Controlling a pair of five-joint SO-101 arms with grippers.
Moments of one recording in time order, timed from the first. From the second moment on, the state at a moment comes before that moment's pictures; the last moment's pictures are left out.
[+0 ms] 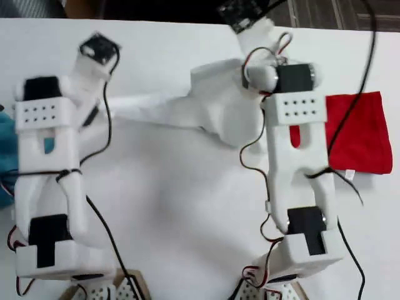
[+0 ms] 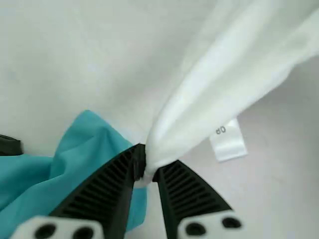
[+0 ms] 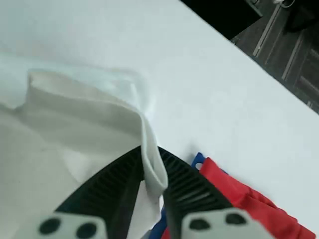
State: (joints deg) left arm -16.4 -2.2 -7.2 84.2 -36.9; right arm -9.8 4.9 -25.0 76.1 29.9
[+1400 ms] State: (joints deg) left arm -17.7 -15.5 -16.5 84.5 -35.4; right arm -6.1 -6.2 -37.0 70.3 30.0
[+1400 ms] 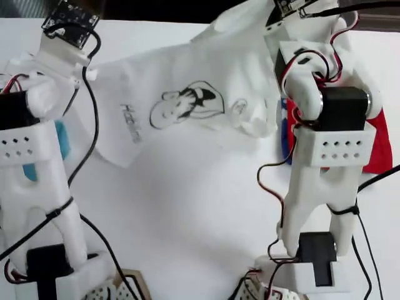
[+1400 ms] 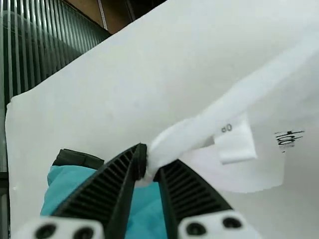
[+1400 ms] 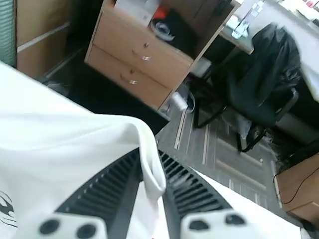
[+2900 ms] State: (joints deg) left arm -27.5 -32.7 -20.2 81.6 -38.3; right arm -11.5 -35.7 -37.6 70.0 34.0
